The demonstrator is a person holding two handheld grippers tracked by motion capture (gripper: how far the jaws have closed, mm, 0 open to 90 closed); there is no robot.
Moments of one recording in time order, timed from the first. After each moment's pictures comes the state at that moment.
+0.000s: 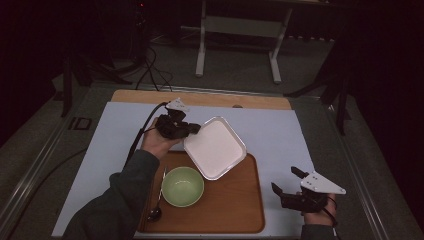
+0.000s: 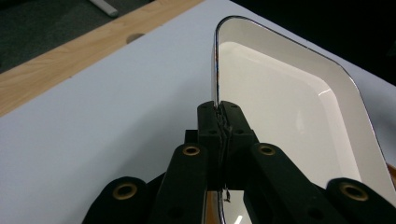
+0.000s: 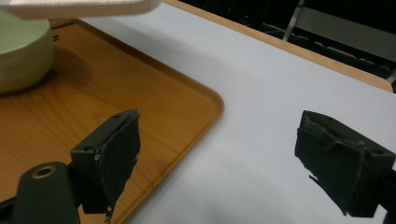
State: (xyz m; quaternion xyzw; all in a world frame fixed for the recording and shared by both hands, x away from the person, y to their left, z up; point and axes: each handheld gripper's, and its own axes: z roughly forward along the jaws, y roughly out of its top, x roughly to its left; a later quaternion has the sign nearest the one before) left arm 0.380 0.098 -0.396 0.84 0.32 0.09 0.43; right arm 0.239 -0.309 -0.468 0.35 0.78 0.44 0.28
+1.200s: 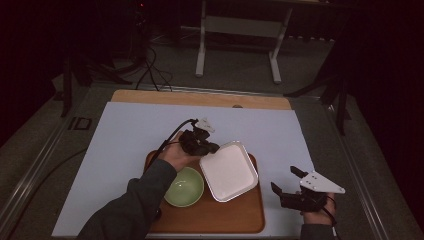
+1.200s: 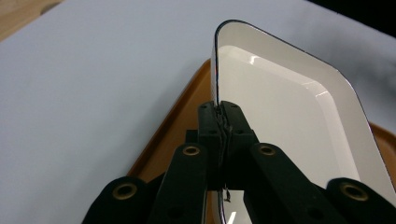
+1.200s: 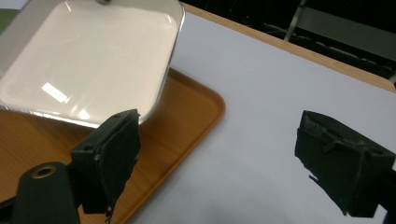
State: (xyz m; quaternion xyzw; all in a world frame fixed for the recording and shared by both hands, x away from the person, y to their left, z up) left arm 0.369 0.040 -0.436 0.89 0.25 0.05 0.39; right arm 0.241 -0.307 -0.469 0.35 0.78 0.45 0.27
